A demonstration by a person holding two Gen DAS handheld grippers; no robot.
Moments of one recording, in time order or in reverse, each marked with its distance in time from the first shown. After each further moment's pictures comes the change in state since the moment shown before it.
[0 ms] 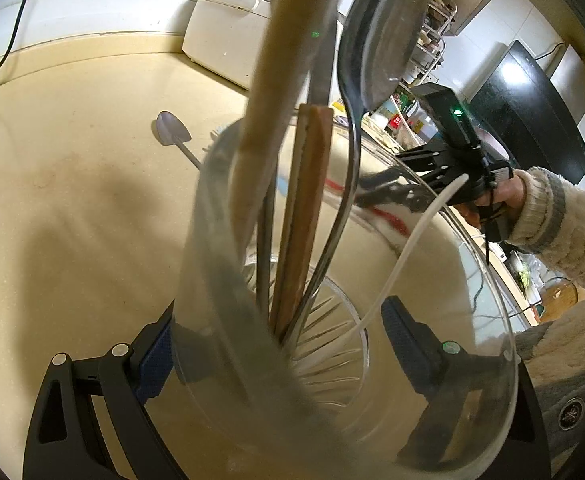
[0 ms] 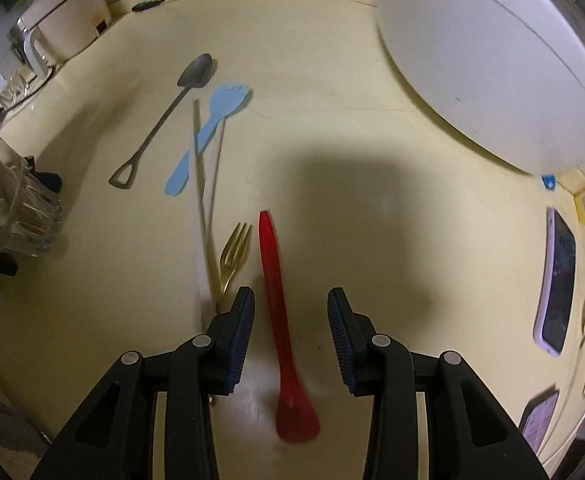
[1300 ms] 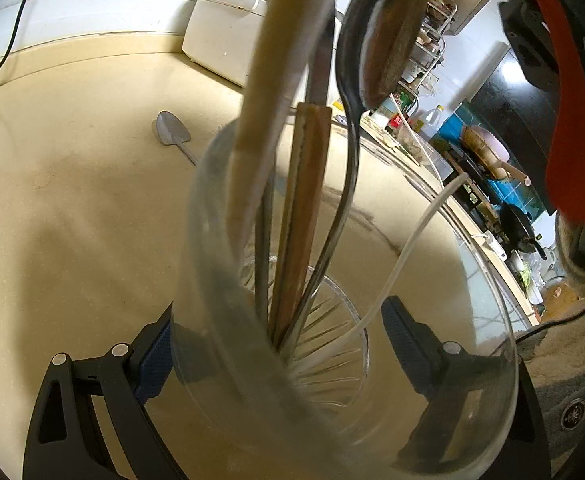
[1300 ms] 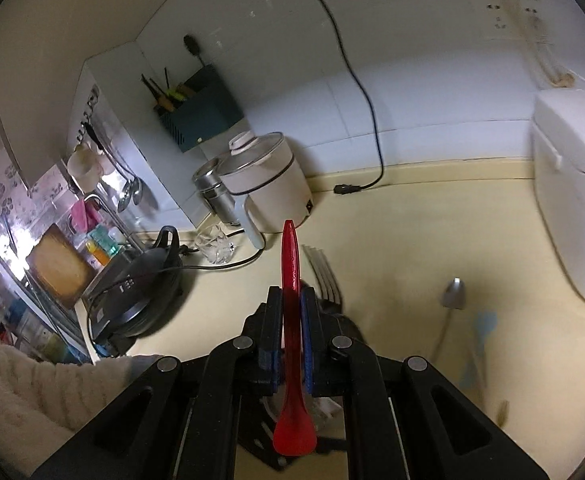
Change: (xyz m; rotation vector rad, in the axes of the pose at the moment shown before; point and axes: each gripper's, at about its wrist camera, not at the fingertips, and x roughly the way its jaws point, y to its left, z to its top) left arm 0.001 0.000 0.000 0.001 0.000 0.001; right arm -0.155 0.134 0.038 0.023 -0.584 0.562
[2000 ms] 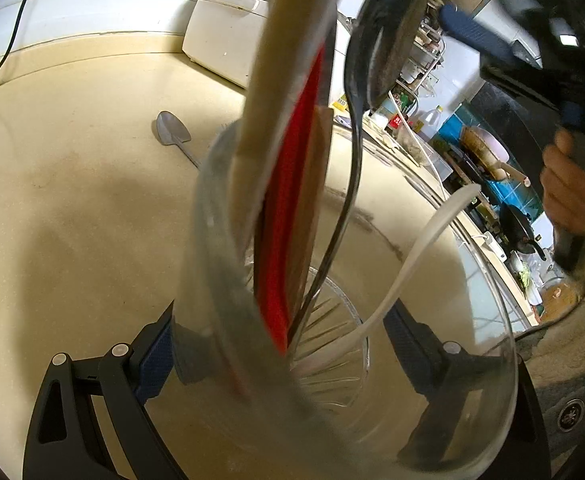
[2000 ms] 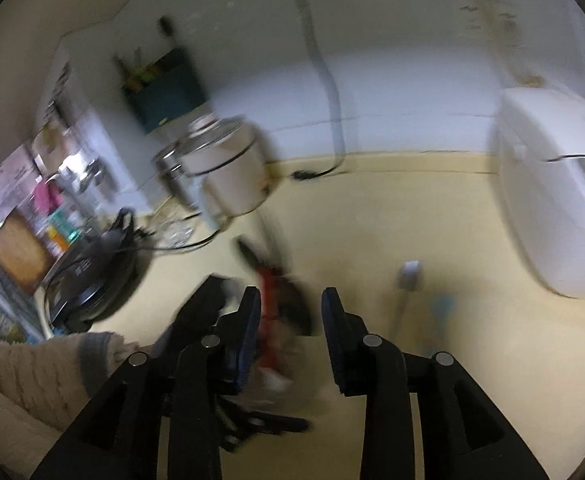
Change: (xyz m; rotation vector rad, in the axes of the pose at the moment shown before) left arm -0.001 0.002 0.001 -0.002 -0.001 -0.005; right arm -0.039 -0.031 -0.012 -0.005 0.007 -0.242
